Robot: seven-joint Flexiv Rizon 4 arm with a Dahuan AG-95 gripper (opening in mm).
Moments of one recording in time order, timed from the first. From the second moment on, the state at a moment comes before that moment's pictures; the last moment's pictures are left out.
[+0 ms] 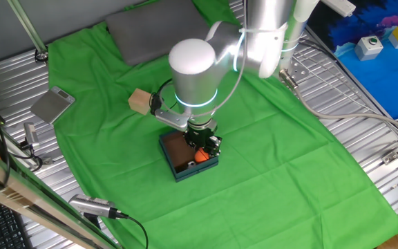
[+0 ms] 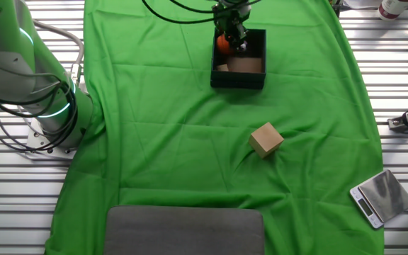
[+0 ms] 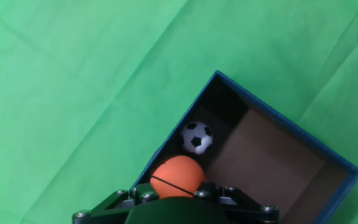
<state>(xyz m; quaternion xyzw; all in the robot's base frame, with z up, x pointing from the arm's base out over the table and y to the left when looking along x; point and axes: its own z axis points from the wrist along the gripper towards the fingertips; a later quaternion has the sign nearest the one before) 0.422 0.218 0.066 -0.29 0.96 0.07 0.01</state>
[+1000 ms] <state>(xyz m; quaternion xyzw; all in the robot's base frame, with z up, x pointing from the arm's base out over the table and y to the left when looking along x) 0.472 0.167 0.133 -0.33 0.94 0.08 -0.04</state>
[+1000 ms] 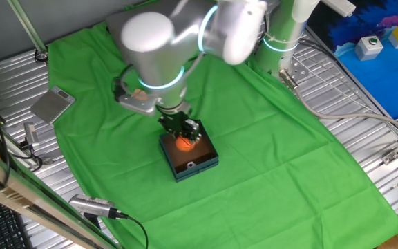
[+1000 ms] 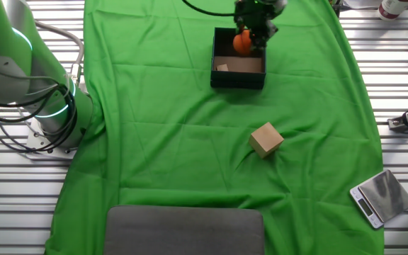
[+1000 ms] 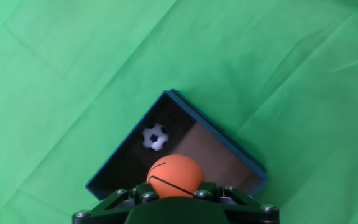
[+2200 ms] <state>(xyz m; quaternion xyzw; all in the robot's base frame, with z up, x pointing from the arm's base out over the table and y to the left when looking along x) 0.469 0.156 0.135 -0.30 0.95 0.05 -0.03</state>
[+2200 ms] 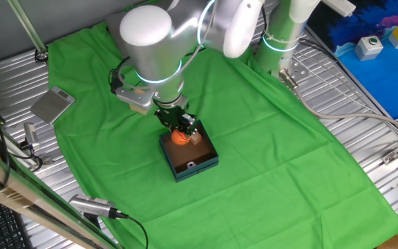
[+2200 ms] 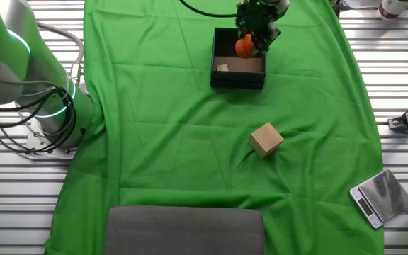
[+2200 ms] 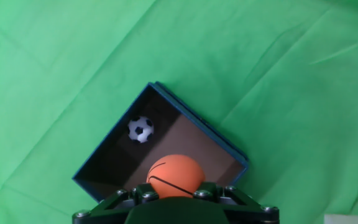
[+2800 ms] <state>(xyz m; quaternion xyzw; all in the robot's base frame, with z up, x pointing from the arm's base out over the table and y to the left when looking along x) 0.491 0.096 0.159 -0.33 0.94 0.05 -0.04</state>
